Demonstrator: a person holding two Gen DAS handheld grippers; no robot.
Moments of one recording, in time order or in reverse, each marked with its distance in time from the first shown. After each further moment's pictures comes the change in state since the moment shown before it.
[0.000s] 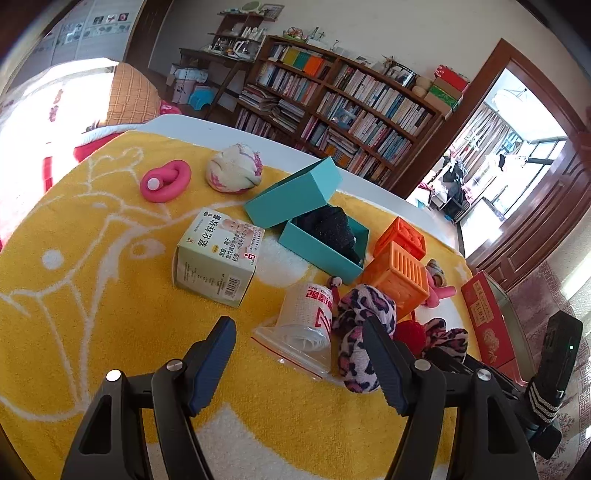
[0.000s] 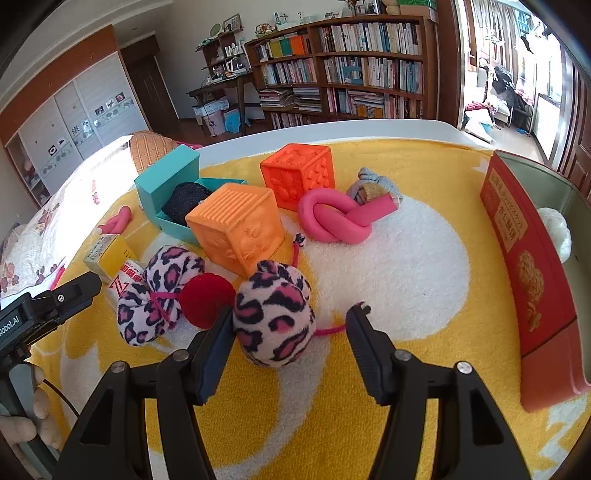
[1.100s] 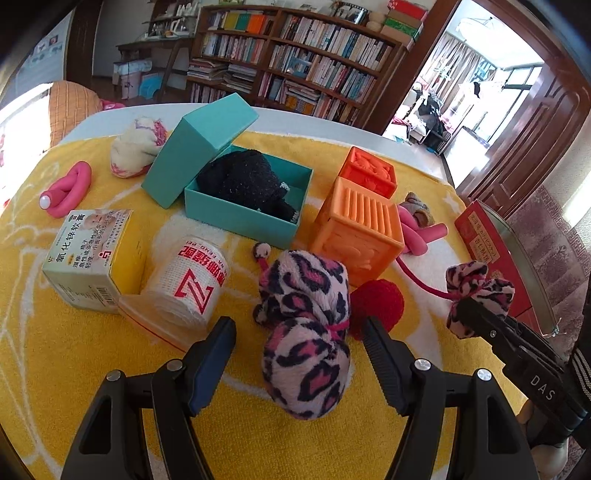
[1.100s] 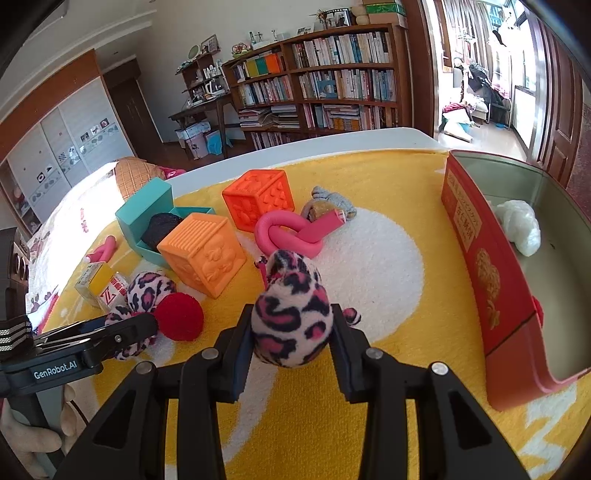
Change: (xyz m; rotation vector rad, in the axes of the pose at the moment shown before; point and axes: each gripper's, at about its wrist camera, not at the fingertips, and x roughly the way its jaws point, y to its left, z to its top) left arm 0.067 -0.059 -0.002 0.202 0.192 -0.010; right arm -0.026 -0.032 0.002 0.076 -0.083 -0.034
